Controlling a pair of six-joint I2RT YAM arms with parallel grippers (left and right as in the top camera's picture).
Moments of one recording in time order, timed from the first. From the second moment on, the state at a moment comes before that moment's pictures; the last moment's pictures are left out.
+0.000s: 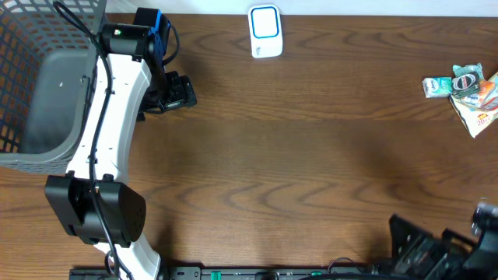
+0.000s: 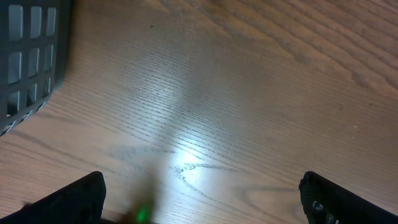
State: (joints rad) left arm -0.11 1.87 1.87 -1.51 -0.03 -0.44; right arm -0.14 0.64 1.60 -1.70 -0.25 0.33
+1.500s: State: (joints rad) left arm -0.11 1.87 1.87 -1.51 -0.03 -0.44; right arm -0.03 0.02 0.24 -0.14 -0.29 -0.14
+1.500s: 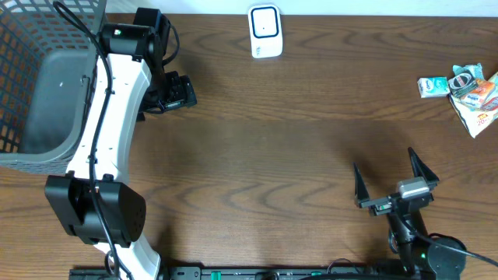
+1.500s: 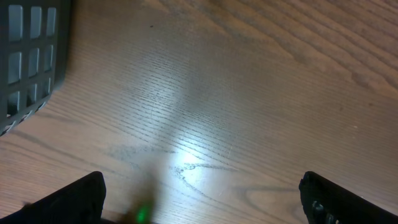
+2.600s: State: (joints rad) left arm -0.11 1.87 1.87 -1.51 -0.03 -0.44; right arm -0.01 0.01 0.01 -0.07 0.02 0.07
